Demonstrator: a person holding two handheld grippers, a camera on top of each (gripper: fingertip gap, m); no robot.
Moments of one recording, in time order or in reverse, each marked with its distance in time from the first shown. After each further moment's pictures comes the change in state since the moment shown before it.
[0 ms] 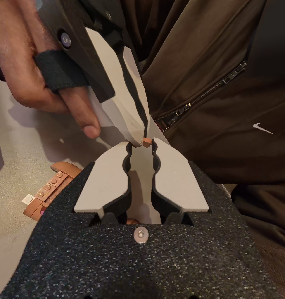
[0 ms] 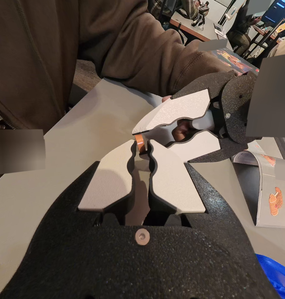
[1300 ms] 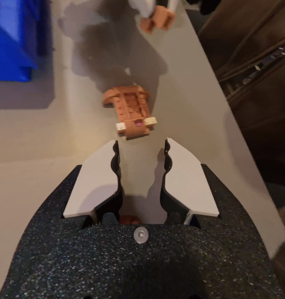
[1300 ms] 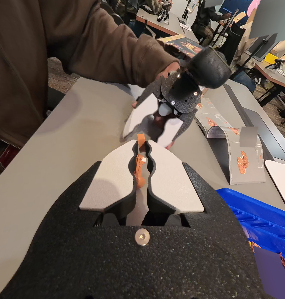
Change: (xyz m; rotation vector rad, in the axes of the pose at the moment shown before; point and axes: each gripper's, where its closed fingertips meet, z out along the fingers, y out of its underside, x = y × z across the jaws) left arm -0.047 0.060 -0.012 -0.118 -0.434 0.029; right arm 0.018 0.008 -0.041 -0.009 0.170 0.081
